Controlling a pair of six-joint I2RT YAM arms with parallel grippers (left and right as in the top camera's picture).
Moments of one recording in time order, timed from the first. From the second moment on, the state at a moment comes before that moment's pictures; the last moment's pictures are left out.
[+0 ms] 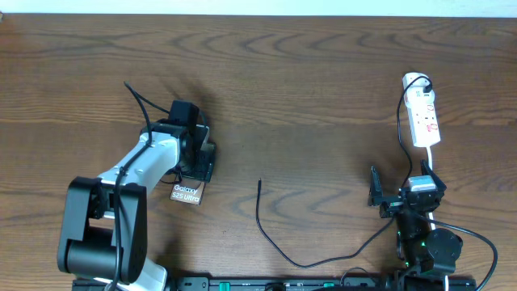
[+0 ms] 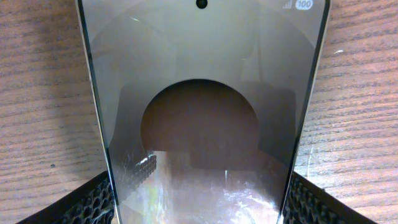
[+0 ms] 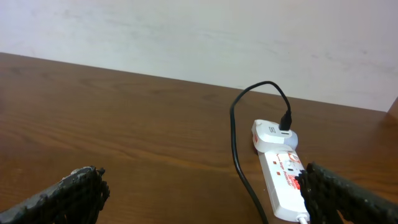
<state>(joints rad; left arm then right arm) -0.17 1.72 0.93 -0.70 0.04 0.04 -0.13 0.02 0.01 -0.05 -0.23 -0.12</state>
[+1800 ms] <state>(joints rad) -0.17 1.72 0.92 -0.80 0.05 0.05 -0.13 0.02 0.01 -0.05 -0.23 -0.12</state>
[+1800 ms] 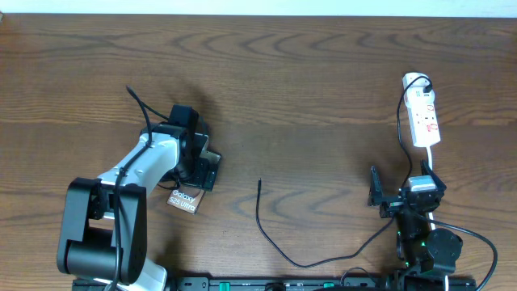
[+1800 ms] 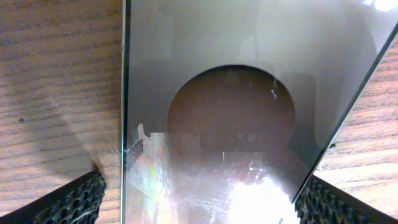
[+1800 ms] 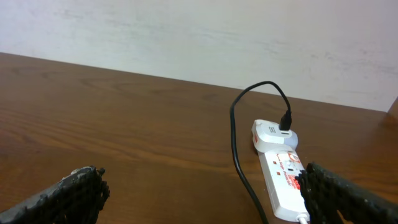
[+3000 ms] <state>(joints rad) -0.17 1.72 0.92 -0.81 0.06 0.10 -0.13 0.02 0.01 -0.05 -0.23 -0.12</state>
